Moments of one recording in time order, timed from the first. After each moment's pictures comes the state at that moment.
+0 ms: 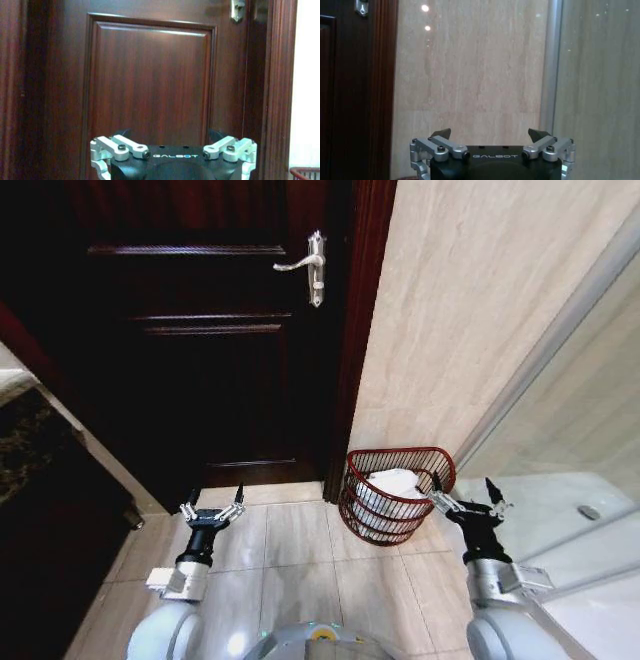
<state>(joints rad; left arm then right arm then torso) 1.80 -1.41 -0.68 -2.27 -0.26 -0.17 0.00 -1.78 1.49 0.66 2.46 0.09 -0.09 0.15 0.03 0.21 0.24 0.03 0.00</state>
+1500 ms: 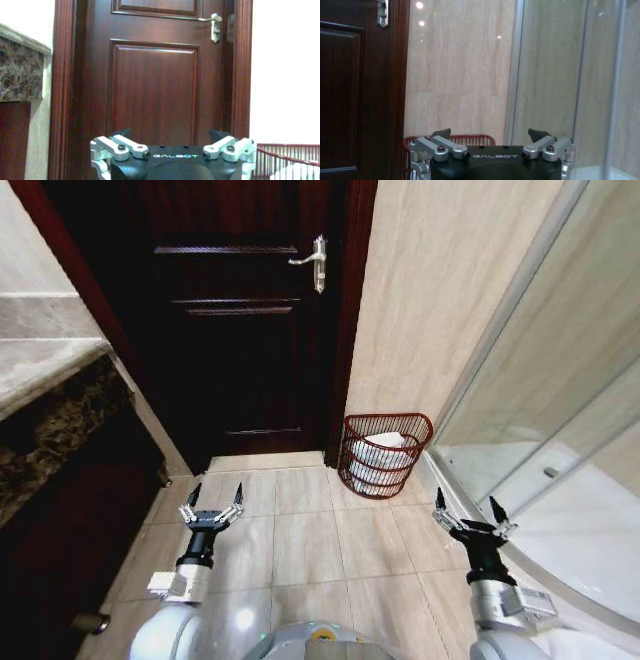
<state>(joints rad) 1.79 -1.41 -0.66 -2.25 -0.23 -0.20 0.00 -1.86 1.53 0.70 2.43 0.08 0.00 0.14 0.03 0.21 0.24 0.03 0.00</state>
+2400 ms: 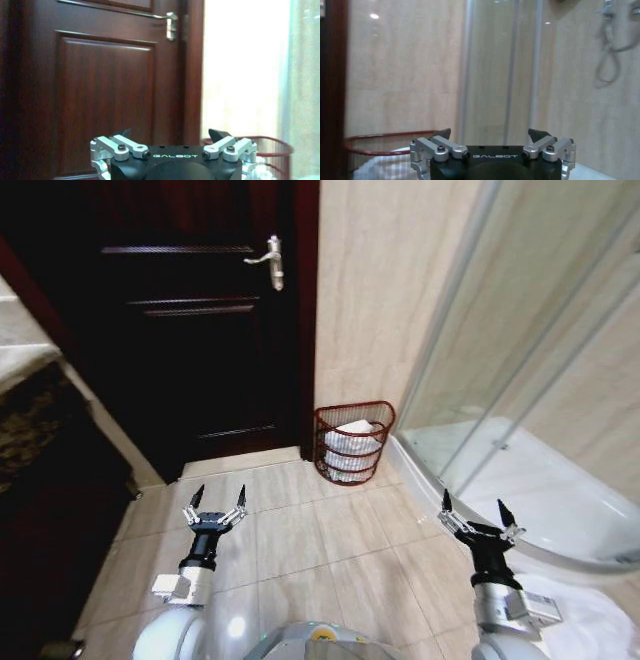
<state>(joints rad) 1.80 -1.43 -0.64 -2.25 -0.20 -0.21 0.00 -1.87 1.54 0.70 2.42 0.08 0.03 0.17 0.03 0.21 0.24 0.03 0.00</state>
